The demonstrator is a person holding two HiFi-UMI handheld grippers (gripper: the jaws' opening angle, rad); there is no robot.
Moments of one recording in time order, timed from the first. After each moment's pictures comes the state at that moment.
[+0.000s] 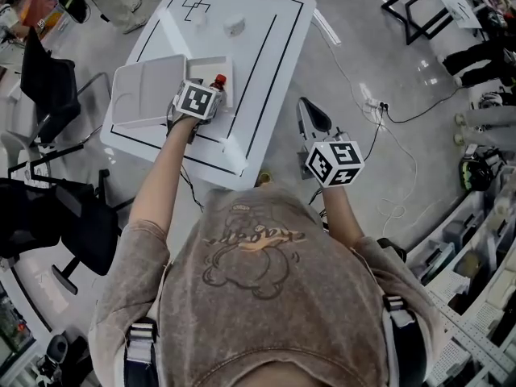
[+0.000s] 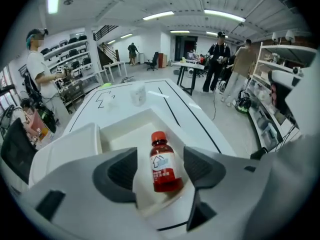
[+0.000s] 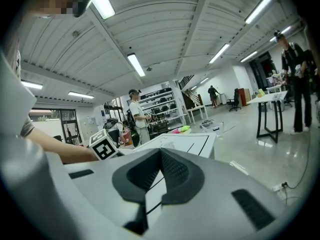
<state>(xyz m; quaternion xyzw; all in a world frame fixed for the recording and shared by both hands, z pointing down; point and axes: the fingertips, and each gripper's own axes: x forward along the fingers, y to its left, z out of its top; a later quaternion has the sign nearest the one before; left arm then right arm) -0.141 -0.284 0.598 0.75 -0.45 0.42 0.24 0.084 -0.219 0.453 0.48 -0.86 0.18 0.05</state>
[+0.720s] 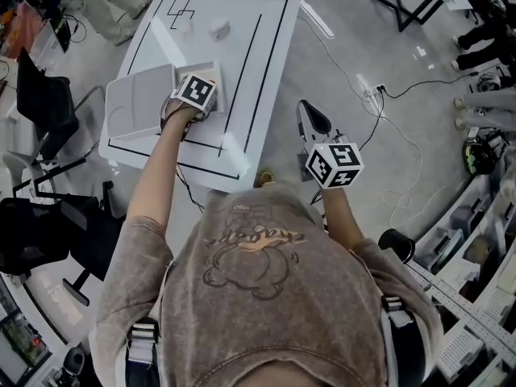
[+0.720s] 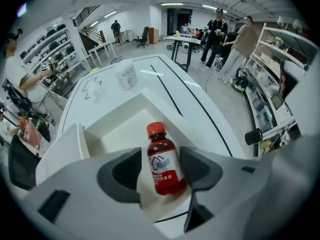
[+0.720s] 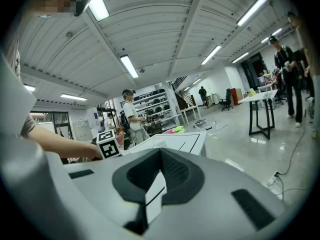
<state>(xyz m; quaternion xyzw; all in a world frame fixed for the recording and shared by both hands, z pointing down) -0.128 -0.290 0.626 0.72 -0.37 0.53 0.26 0.113 -0.215 0.460 0.51 -0.84 0.20 0.04</state>
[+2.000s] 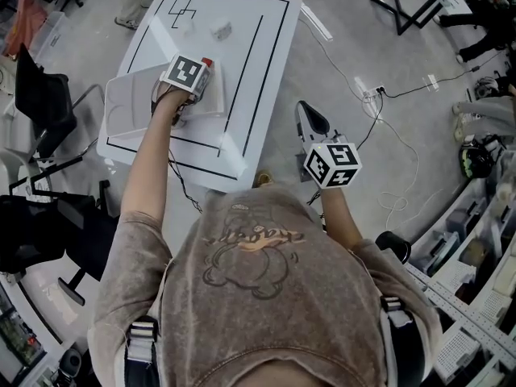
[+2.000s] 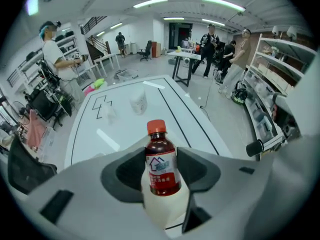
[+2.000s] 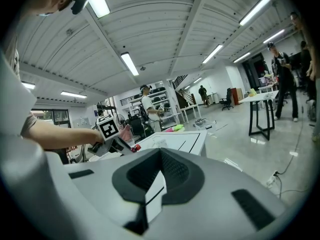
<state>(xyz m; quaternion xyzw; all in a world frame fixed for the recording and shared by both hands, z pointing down) -0.133 -0.334 0.563 0.75 -0.40 0.47 0.24 0.110 -0.217 0.463 0.51 -0.84 0.20 0.05</state>
